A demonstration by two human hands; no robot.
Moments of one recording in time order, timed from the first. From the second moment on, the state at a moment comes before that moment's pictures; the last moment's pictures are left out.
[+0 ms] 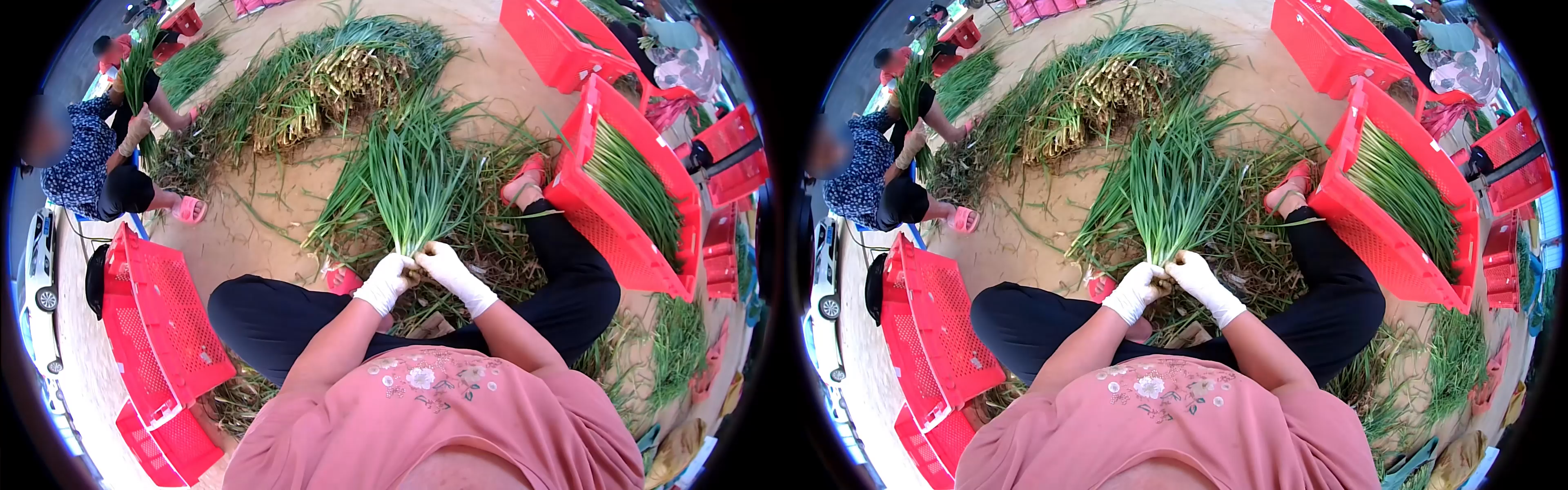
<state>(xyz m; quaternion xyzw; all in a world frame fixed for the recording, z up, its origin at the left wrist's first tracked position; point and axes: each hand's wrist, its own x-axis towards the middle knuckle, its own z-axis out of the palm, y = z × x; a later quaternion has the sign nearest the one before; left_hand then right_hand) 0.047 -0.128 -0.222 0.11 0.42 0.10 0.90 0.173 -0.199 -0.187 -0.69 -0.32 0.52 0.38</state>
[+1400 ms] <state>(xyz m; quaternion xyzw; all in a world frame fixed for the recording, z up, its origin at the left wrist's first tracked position) 0.067 -0.138 -0.242 0.19 0.48 0.11 0.85 0.179 -0.185 -0.208 -0.83 -0.25 0.36 0.34</state>
